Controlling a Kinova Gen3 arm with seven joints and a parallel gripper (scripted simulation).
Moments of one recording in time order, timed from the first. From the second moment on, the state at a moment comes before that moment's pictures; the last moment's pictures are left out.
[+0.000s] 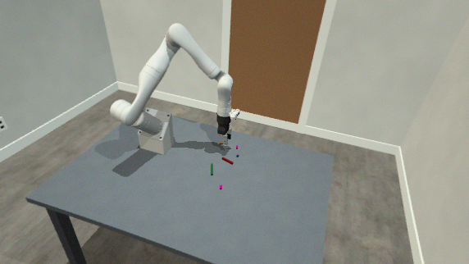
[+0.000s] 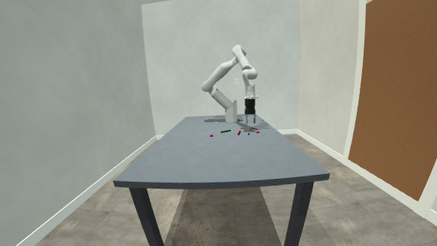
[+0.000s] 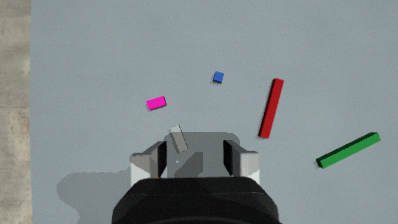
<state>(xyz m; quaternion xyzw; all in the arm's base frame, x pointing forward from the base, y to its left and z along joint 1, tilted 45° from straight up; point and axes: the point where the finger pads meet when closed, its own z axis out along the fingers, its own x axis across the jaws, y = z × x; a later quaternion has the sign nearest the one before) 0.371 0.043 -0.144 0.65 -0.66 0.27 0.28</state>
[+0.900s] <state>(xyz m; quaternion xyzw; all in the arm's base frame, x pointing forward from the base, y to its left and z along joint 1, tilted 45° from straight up) 0.365 0.034 -0.142 0.73 -0.55 0.22 0.33</state>
